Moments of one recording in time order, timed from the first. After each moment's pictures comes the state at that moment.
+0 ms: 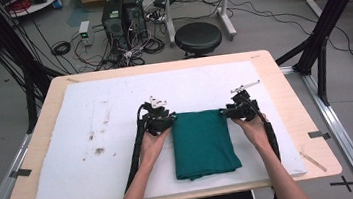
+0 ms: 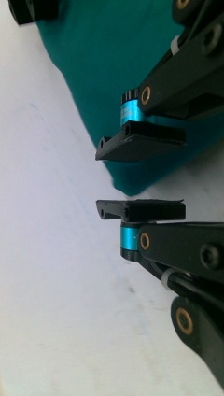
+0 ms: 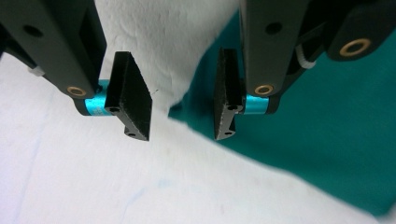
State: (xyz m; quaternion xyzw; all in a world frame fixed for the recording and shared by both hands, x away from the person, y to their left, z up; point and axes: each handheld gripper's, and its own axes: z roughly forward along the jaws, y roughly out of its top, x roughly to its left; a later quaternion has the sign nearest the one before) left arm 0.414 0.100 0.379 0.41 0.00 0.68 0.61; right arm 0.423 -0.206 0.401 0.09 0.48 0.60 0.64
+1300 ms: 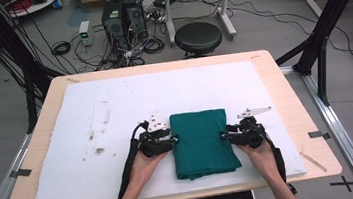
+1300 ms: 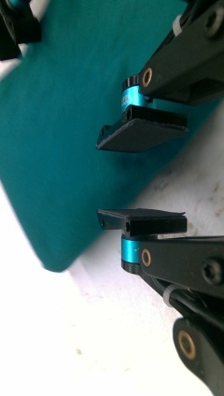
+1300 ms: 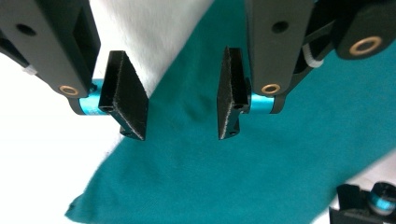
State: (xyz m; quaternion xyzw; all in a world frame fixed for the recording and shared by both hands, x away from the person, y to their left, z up) left arm 0.421 0.120 0.317 0.48 -0.06 0.68 0.56; right arm 0.442 -0.209 0.321 0.02 0.50 0.61 0.61
